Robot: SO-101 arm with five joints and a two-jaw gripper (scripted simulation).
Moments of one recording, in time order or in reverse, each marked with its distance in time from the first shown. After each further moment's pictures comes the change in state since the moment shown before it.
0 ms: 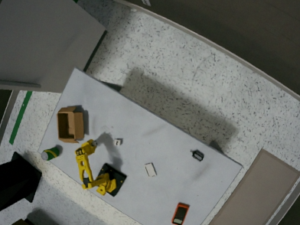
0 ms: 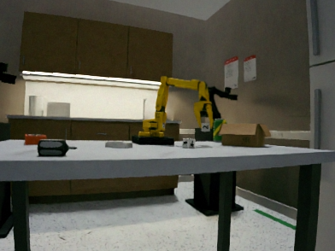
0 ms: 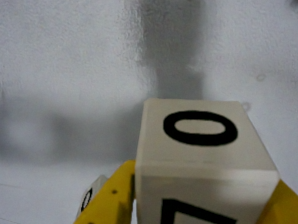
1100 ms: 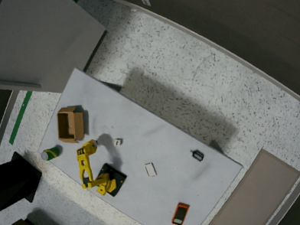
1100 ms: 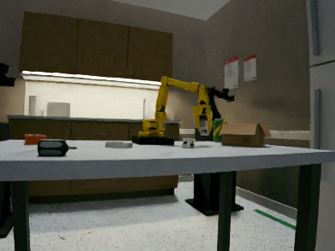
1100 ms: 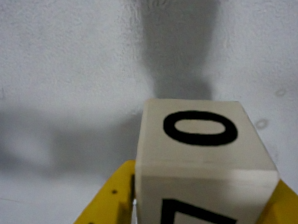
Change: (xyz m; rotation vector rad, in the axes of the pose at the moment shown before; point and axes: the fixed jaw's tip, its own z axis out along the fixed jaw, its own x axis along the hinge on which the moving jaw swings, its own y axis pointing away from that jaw) arm -0.002 0.004 0.014 -0.019 -0.003 0.002
